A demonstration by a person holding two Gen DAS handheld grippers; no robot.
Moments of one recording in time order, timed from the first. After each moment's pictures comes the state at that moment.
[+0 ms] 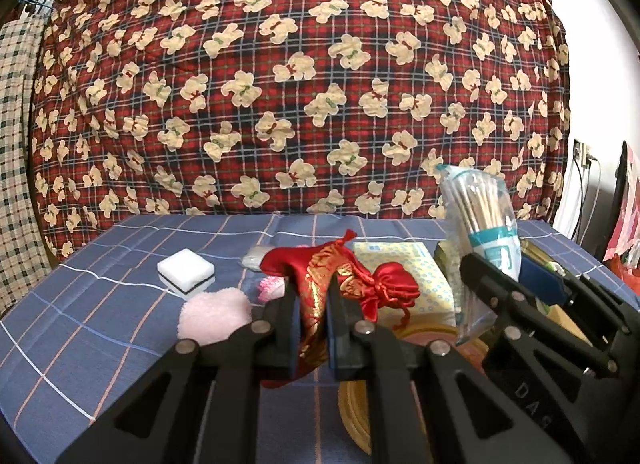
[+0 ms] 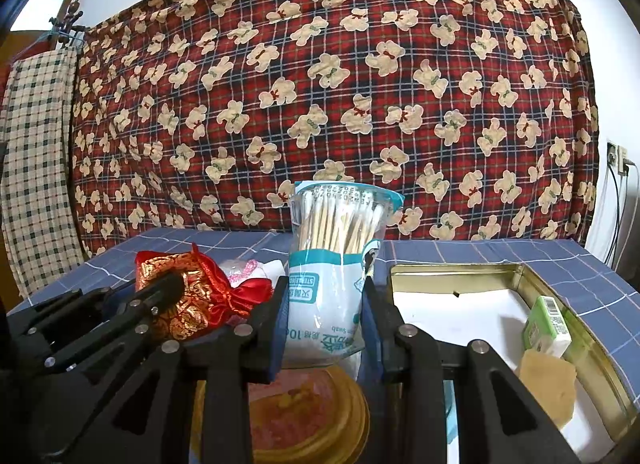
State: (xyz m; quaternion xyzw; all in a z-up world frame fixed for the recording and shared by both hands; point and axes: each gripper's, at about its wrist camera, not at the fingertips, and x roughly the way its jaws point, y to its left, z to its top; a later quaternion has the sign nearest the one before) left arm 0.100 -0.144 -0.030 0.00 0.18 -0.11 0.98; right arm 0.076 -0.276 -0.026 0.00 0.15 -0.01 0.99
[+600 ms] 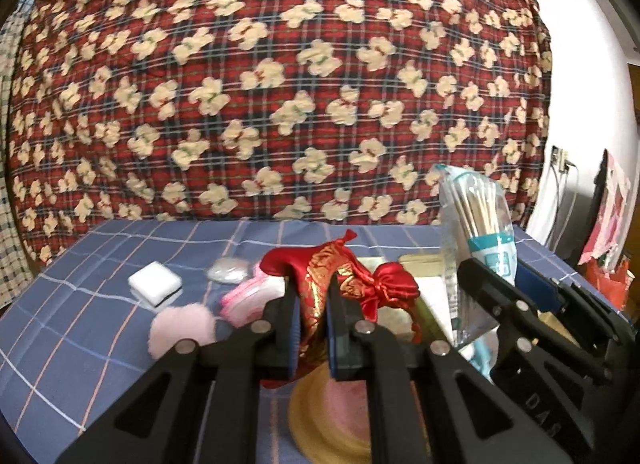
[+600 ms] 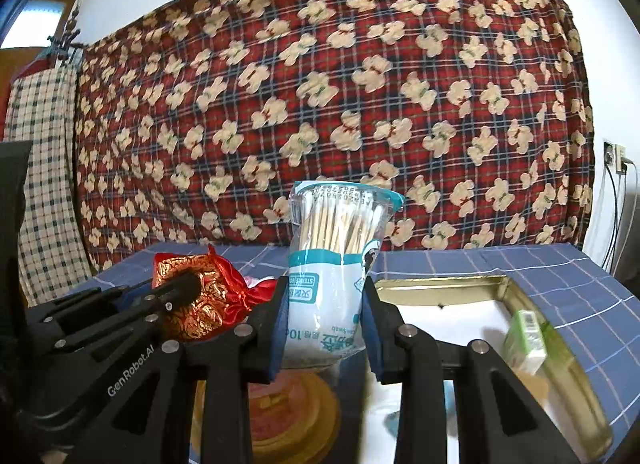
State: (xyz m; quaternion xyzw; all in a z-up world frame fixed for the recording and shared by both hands) left arm 0.099 -0.170 0.000 -0.01 0.20 -0.16 0.97; right arm 0.060 -0.299 -0.004 0.02 0.14 0.00 0.99
